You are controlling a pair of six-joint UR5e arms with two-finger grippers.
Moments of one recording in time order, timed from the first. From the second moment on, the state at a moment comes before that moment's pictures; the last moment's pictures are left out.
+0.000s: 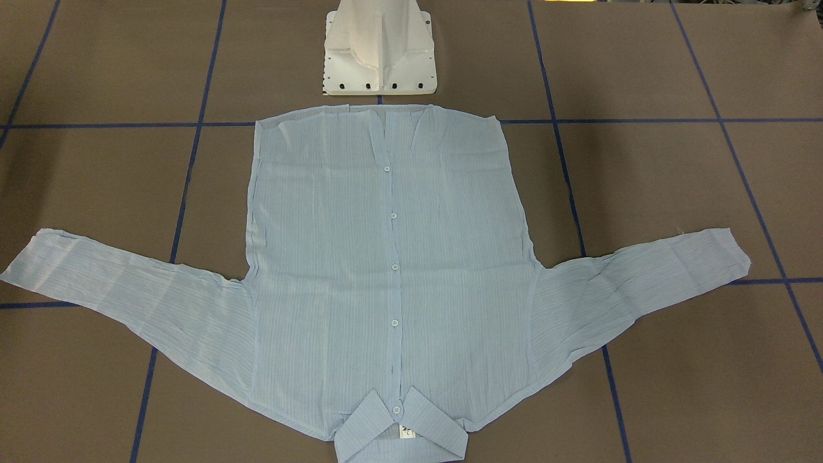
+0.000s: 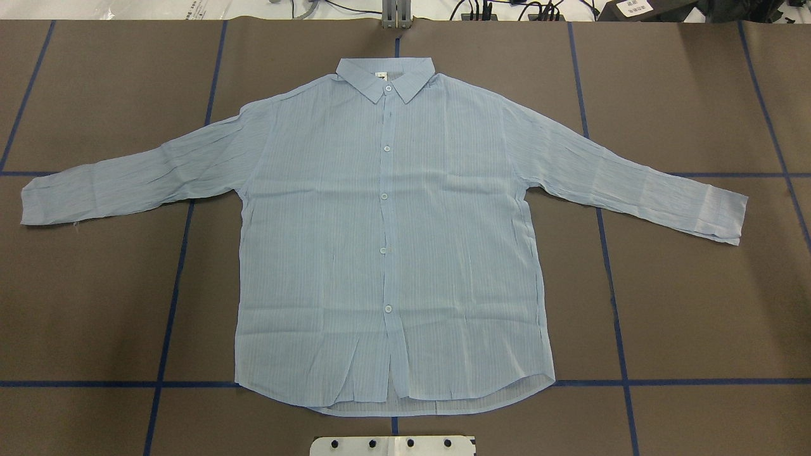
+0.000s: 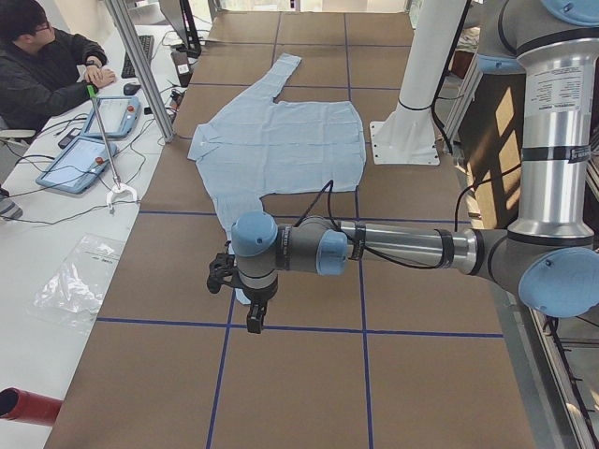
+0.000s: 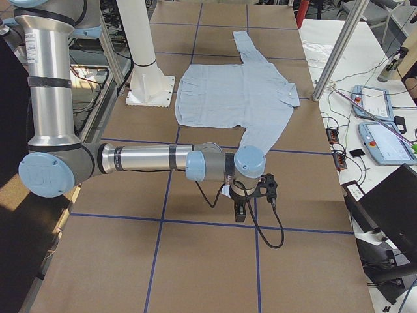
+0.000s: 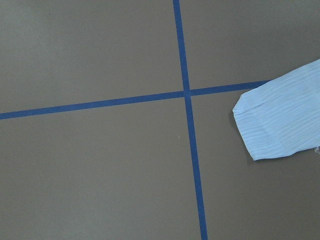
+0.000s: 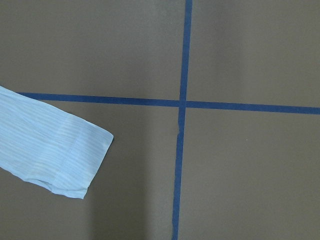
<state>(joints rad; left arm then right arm) -1.57 -1.51 -1.69 -1.58 -2.31 0.07 1.57 -1.56 1.64 -1.64 2.39 -0.04</state>
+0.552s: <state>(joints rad) -1.57 -1.52 -1.70 -1.58 -2.31 0.07 1.57 -1.56 1.63 -1.64 2.38 -0.04</state>
